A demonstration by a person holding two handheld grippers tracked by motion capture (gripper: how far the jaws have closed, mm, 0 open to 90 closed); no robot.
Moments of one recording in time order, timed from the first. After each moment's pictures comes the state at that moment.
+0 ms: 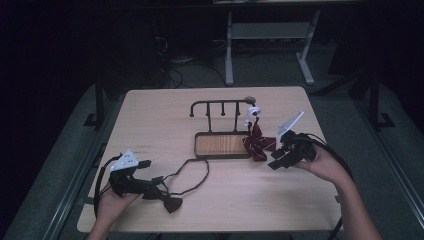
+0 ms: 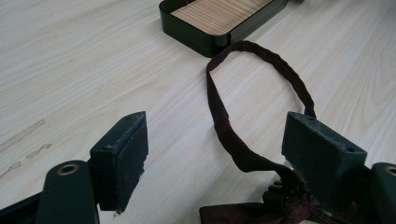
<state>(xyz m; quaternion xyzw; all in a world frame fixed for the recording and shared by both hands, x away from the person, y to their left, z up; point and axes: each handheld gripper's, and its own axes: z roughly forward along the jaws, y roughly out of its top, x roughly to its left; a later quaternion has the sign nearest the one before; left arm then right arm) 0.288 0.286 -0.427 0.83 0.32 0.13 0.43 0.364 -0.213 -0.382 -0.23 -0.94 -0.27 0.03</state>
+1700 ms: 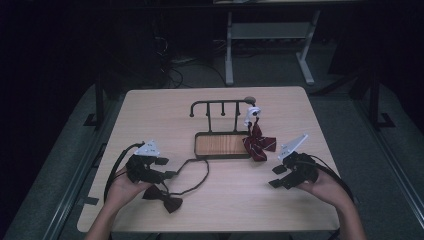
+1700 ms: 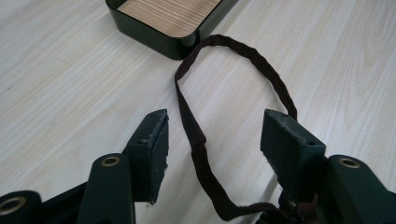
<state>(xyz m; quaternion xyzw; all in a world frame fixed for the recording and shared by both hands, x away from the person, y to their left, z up) 0.324 0.239 -0.408 0.90 0.26 0.07 0.35 0.320 -0.217 -0.414 -0.22 -0.93 -0.28 0.00</state>
